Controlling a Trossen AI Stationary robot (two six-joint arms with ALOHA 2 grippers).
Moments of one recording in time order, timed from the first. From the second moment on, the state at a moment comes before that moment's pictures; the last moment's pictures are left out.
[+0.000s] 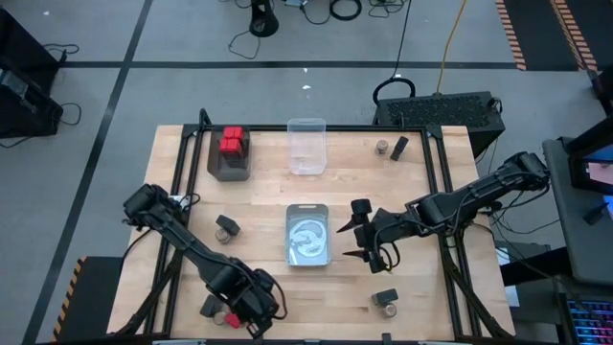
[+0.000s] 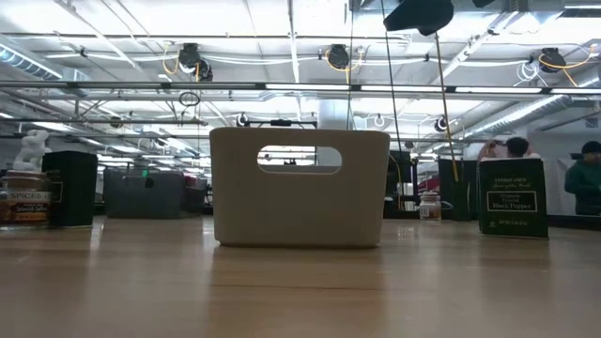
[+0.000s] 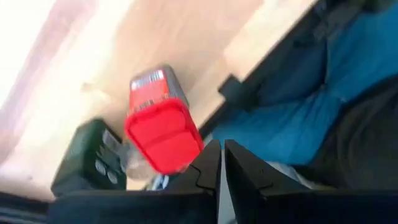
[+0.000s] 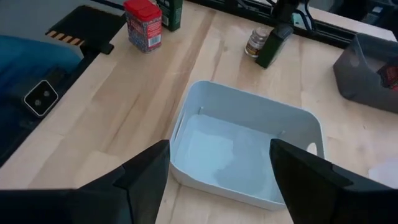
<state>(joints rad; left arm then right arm) -0.66 1.87 1.64 -1.09 0.28 -1.40 0.38 1.28 0.95 -0.26 0.19 -0.03</state>
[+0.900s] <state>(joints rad) -0.66 1.89 1.64 -1.13 0.26 -1.36 0.37 1.28 0.95 -0.26 0.19 -0.03</state>
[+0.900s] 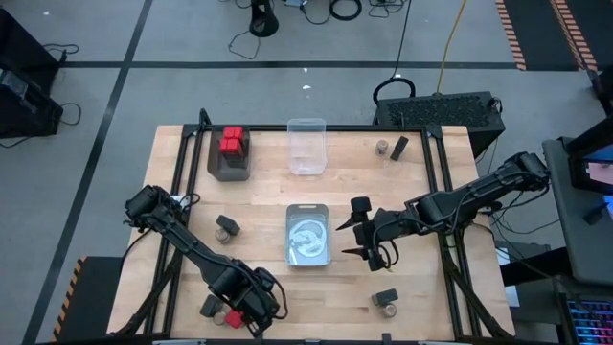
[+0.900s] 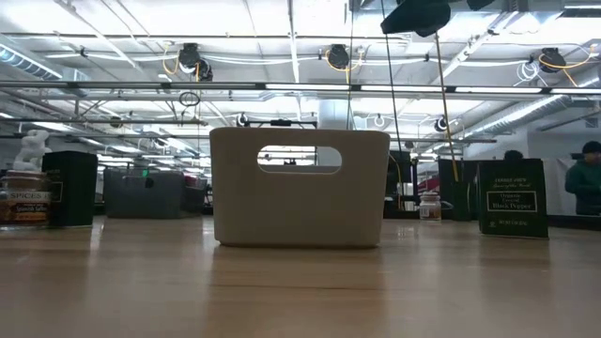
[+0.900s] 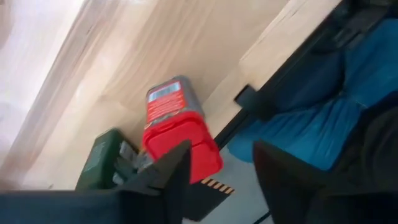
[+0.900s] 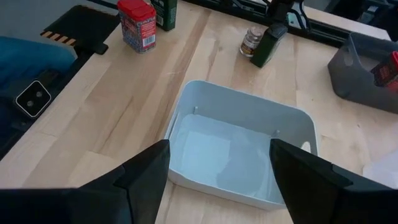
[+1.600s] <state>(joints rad) -0.66 1.89 1.61 -1.25 0.30 -1.54 0.37 1.28 0.95 -0.29 0.19 0.07</state>
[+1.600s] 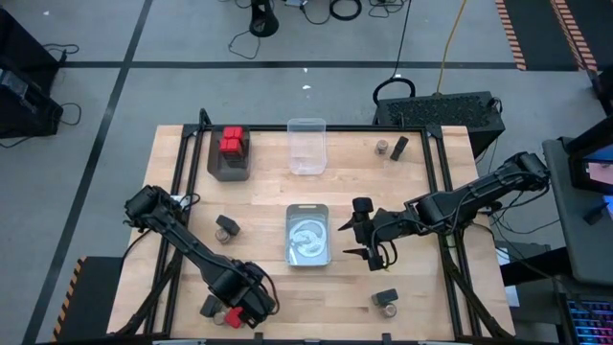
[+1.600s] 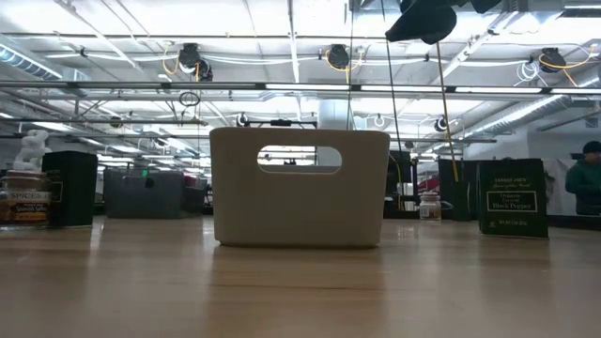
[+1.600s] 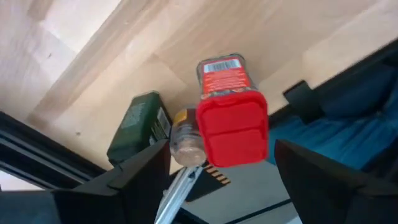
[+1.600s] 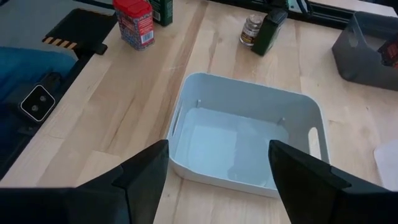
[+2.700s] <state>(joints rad) -0.70 1.92 1.59 -1.16 0.29 -1.54 0.37 1.28 0.95 -0.31 0.19 0.07</state>
